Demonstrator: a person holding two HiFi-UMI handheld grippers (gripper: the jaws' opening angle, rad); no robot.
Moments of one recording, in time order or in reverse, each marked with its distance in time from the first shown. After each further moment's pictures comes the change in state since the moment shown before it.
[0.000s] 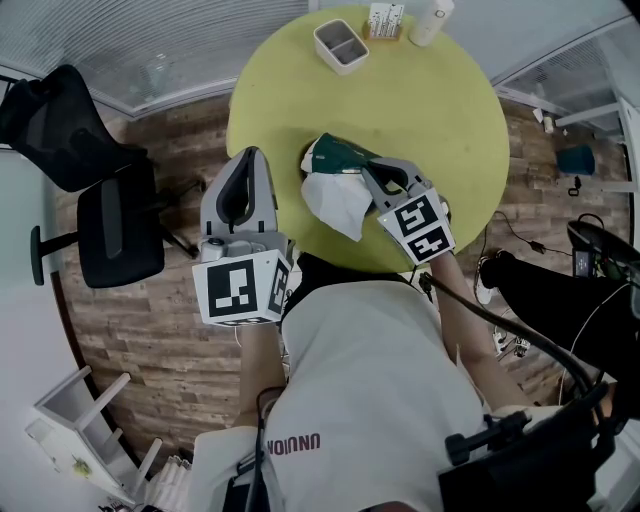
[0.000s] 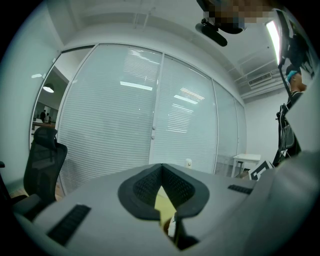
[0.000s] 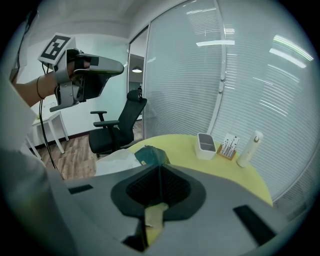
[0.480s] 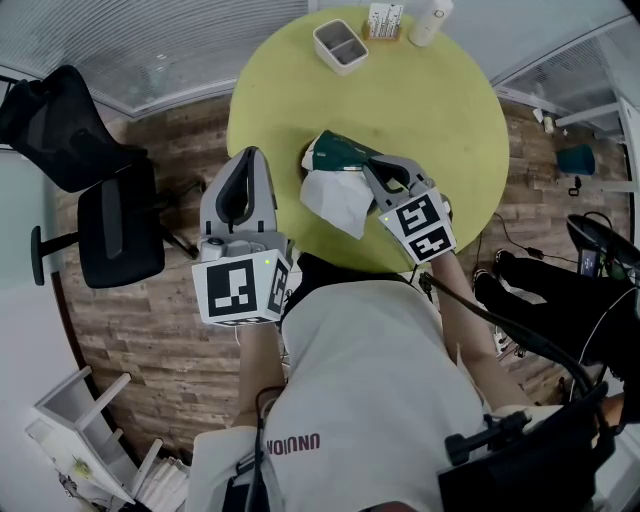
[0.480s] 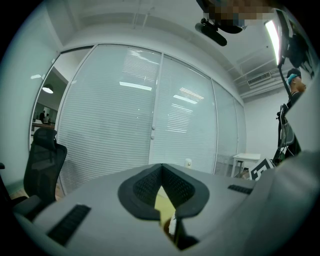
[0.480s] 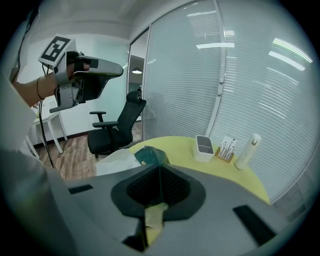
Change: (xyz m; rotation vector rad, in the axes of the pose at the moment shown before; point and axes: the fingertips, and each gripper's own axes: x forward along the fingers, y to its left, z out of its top) left arm 0.001 0.000 0.001 0.007 -0.001 -0.004; right arm -0.002 -0.005 0.005 -0.009 -0.016 -0.015
